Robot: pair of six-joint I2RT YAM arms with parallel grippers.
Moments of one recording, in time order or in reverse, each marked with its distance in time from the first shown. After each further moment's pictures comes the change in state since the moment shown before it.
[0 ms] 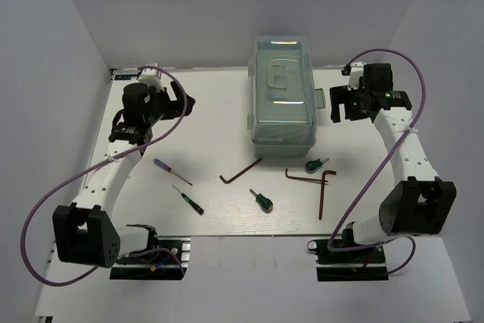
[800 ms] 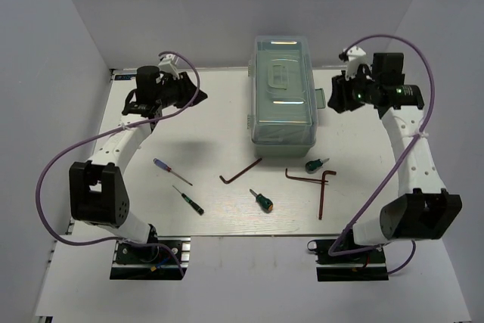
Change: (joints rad) left arm -0.010 0.300 0.196 0.027 0.335 -0.043; right arm 0.003 -0.049 0.115 -0.060 -0.294 -0.169
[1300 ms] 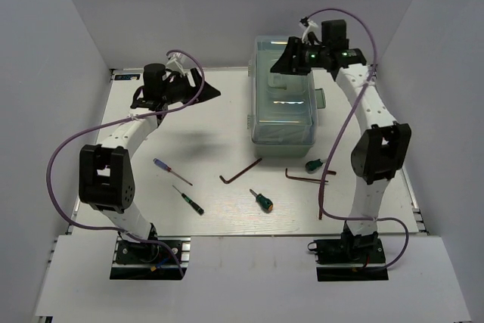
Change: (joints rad) left arm -0.008 0.134 0.047 0.112 0.140 -0.143; right arm 0.179 0.559 0.528 0.209 -0.305 0.600
